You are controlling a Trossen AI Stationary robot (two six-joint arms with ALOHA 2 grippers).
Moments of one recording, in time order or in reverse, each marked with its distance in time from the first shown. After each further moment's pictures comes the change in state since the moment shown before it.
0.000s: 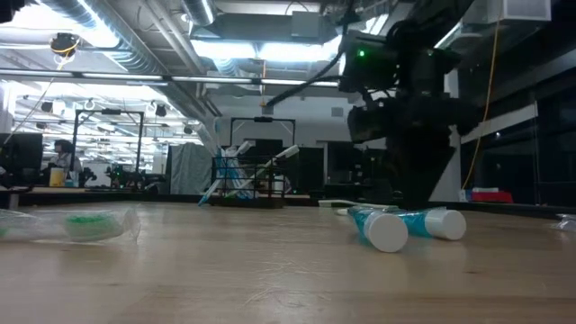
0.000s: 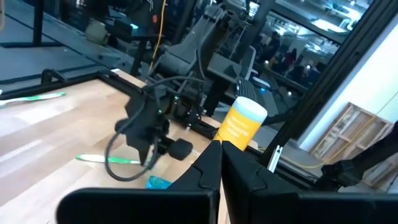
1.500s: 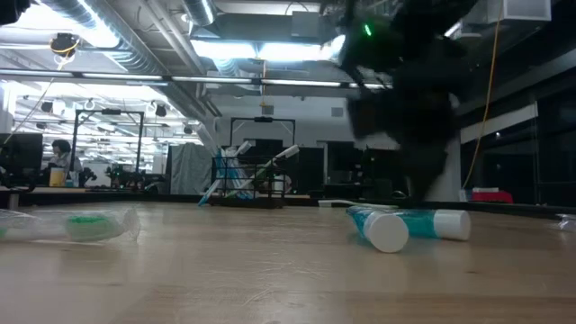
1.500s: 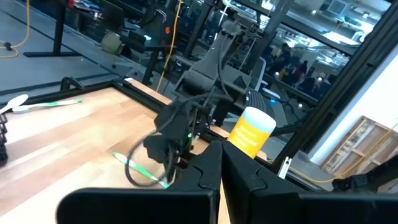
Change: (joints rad) left arm -0.059 0.000 0.000 0.001 -0.126 -0.010; right arm 0.103 -0.002 0.004 0.067 -0.124 0.356
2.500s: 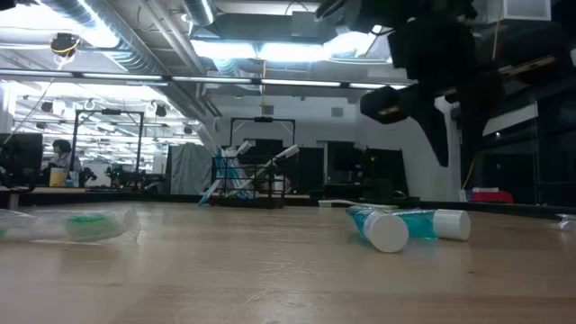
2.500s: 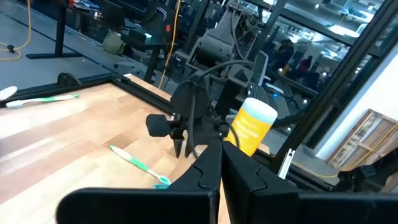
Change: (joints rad) left arm -0.002 0.115 0.000 0.083 -0.005 0.000; right arm 0.051 -0.048 0.178 -0.404 0.151 -1.049
